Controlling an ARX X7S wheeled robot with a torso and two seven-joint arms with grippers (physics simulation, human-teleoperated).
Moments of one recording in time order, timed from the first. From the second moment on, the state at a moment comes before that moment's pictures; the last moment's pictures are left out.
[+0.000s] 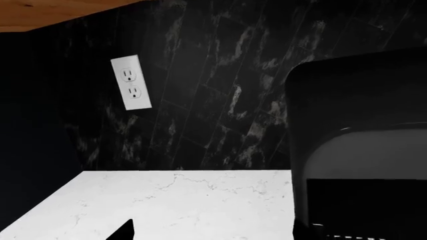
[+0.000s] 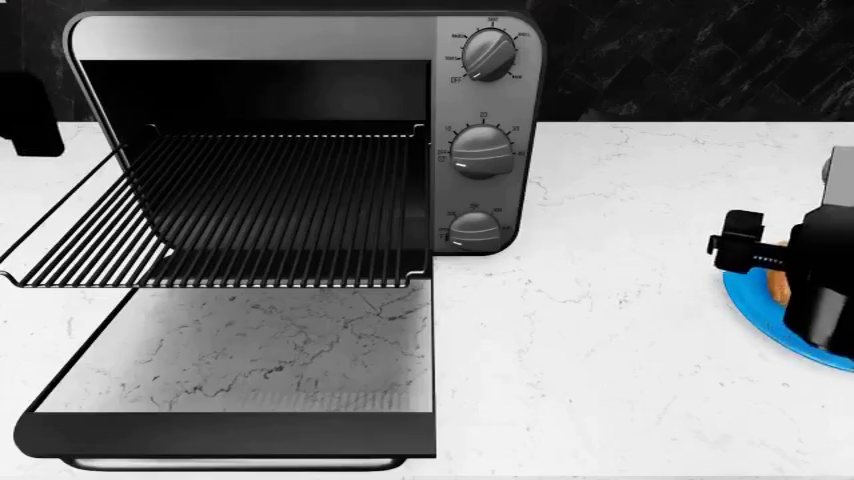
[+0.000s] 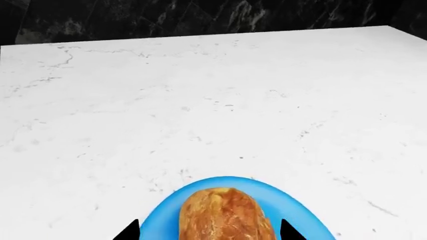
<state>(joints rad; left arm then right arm) -1.10 -0.70 -0.07 0.23 -0.36 -1.34 0.04 0.88 0.62 -0.02 0.04 0.72 1.22 0.67</state>
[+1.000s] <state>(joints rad) -1.07 -0.71 -0.08 0.25 -0.38 -1.35 0.03 0.85 0.64 -0.04 0.16 0.71 1.14 0.62</state>
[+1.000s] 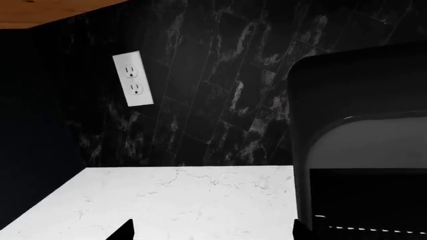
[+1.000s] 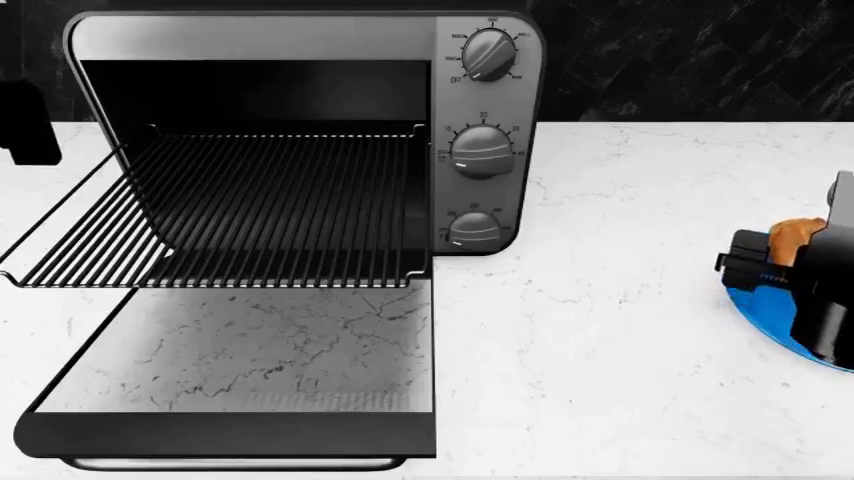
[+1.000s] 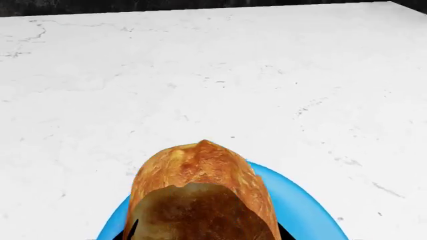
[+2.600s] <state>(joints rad) -1.09 -0.74 -0.08 0.26 -0.41 -1.37 0.02 1.50 0.67 -0.50 -0.22 1.42 1.50 0.29</state>
